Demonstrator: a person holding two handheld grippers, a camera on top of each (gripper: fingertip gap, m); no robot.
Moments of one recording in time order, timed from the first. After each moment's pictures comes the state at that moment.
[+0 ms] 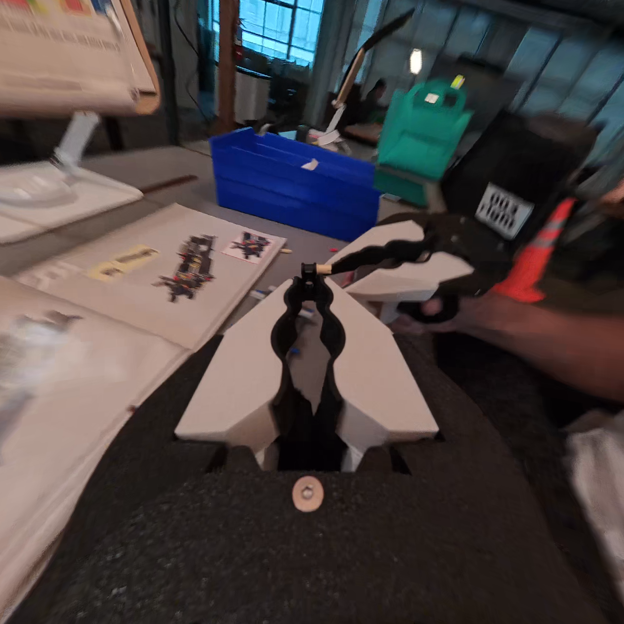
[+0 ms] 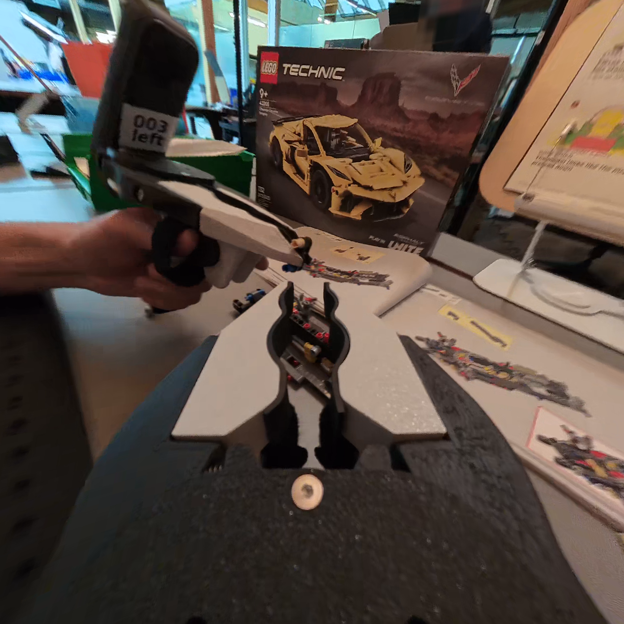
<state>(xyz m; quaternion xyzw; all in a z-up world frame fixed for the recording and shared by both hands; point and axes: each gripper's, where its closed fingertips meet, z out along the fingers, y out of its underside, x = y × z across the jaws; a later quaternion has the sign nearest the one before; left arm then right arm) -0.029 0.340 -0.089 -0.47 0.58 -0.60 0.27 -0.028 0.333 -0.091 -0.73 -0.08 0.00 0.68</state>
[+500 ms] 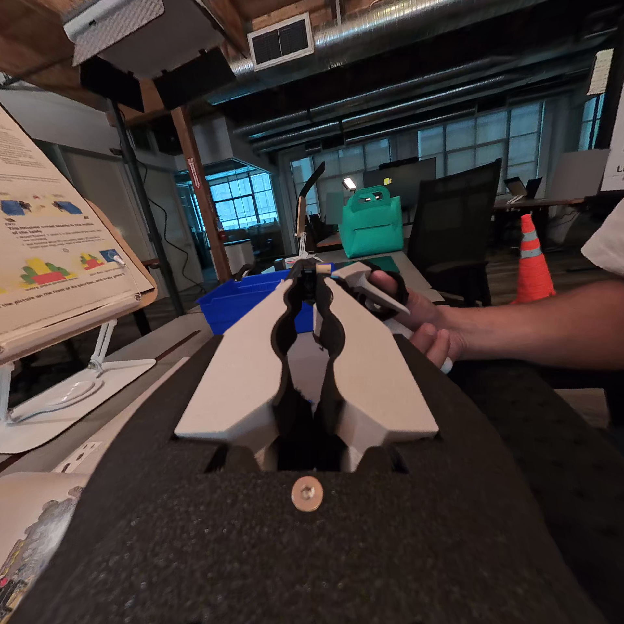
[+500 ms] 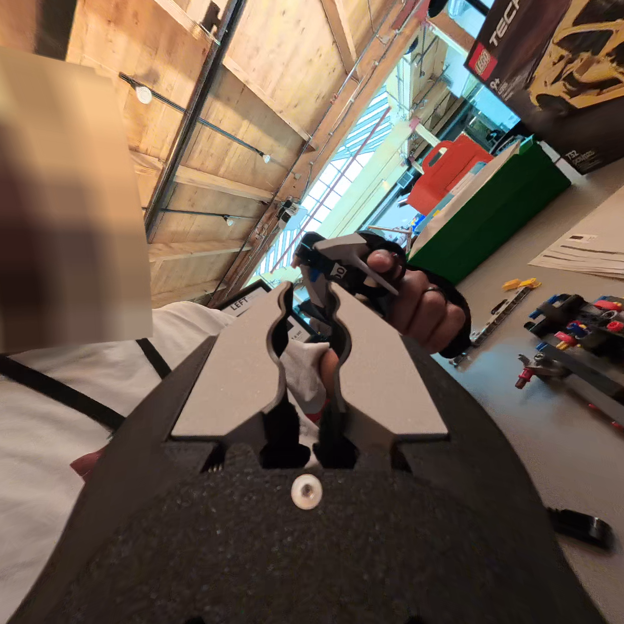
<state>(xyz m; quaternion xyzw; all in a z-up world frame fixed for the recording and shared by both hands) -0.060 0.306 -0.029 -0.24 0.56 -0.66 0.44 -0.069 0.303 -0.038 -0.54 0.03 0.64 0.54</state>
